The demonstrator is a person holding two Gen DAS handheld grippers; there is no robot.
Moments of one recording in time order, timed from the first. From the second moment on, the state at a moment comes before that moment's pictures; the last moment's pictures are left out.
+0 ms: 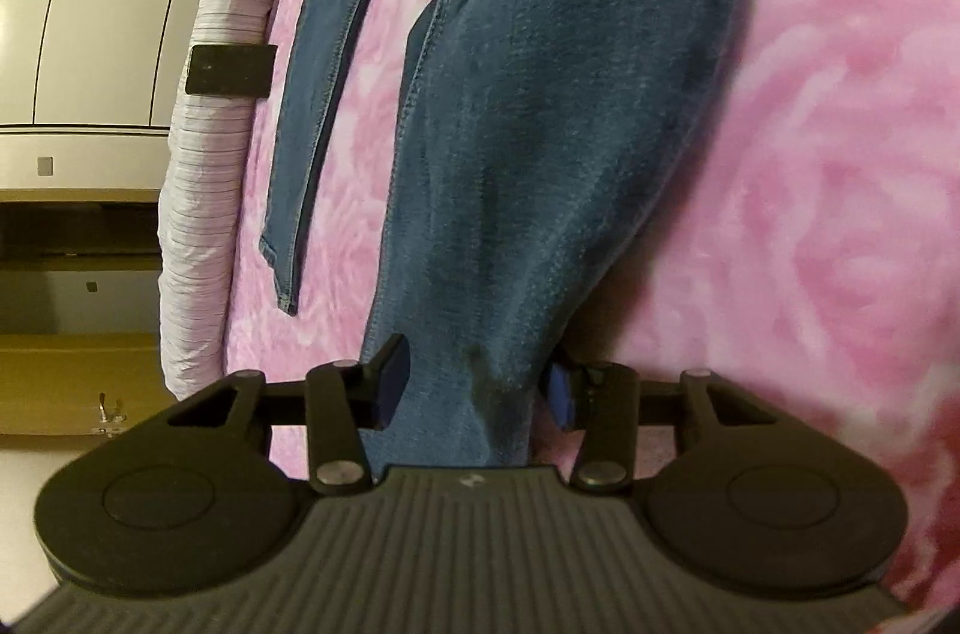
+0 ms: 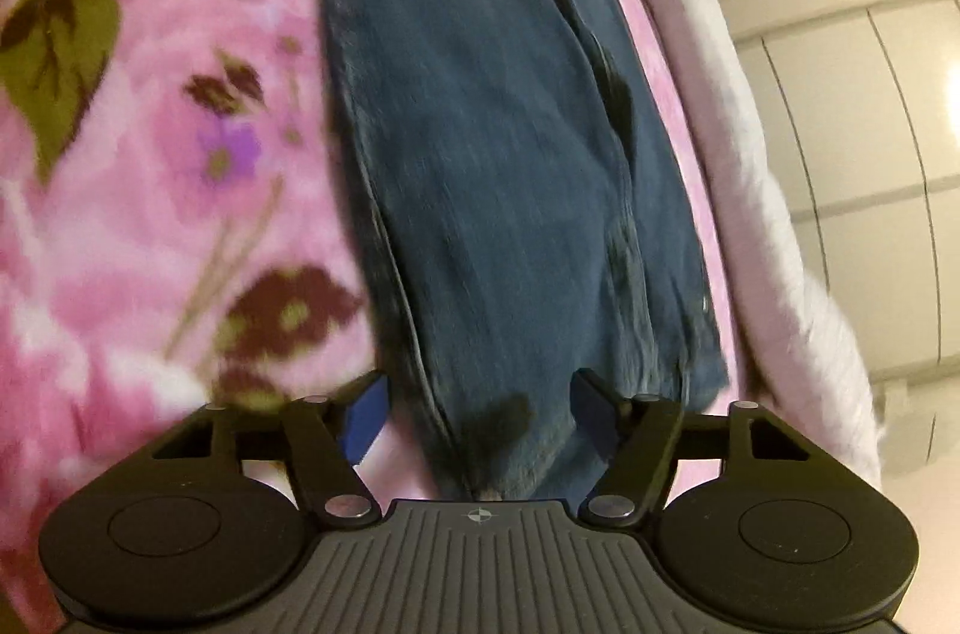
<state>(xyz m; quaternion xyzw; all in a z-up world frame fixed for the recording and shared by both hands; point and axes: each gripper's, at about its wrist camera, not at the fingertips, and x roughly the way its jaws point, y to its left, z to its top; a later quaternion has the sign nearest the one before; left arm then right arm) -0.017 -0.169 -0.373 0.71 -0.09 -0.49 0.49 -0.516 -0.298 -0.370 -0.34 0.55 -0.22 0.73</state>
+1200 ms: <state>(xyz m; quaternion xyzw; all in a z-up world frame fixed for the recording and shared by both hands) 0.029 -0.320 -0.183 0.71 -0.01 -0.52 0.47 -0.473 -0.450 -0.171 -0.24 0.61 -0.12 0.74</state>
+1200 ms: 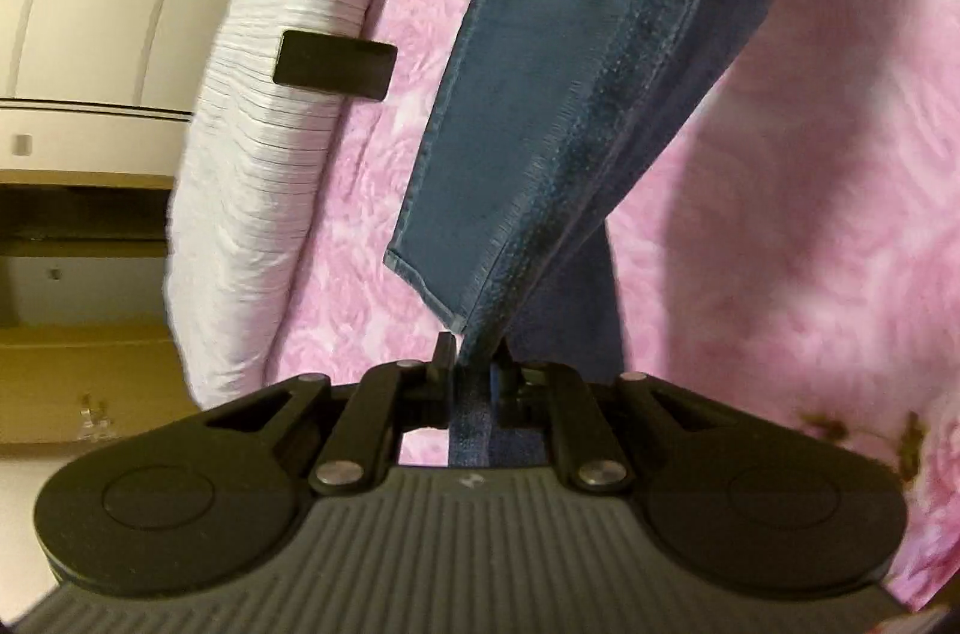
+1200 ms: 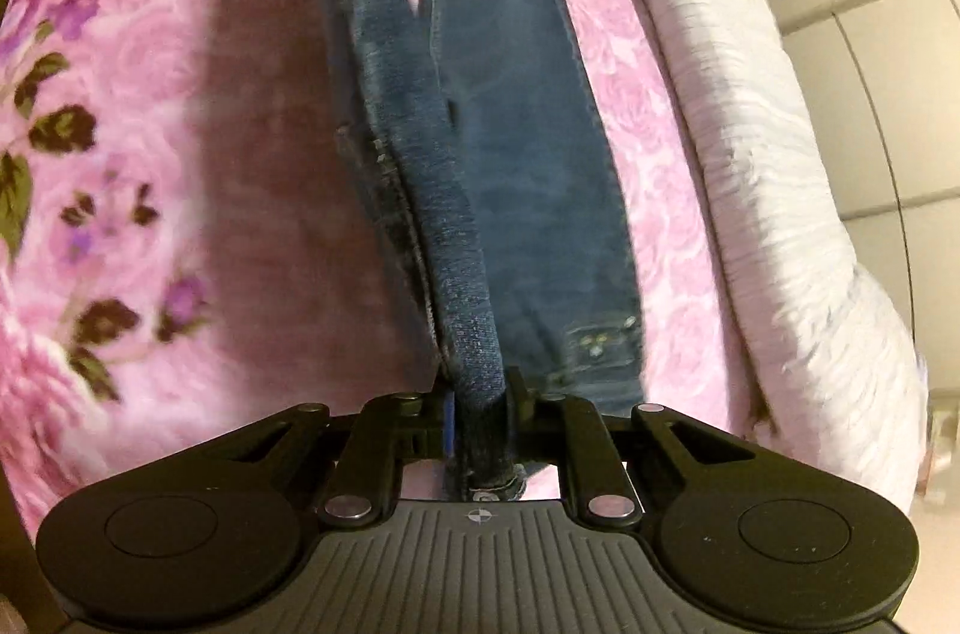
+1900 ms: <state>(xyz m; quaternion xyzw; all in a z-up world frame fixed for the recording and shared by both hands) 0.087 -0.592 -0.270 0.76 0.13 -0.50 0.39 -0.412 -0.730 -0.223 -0.02 0.65 -0.04 0.76</state>
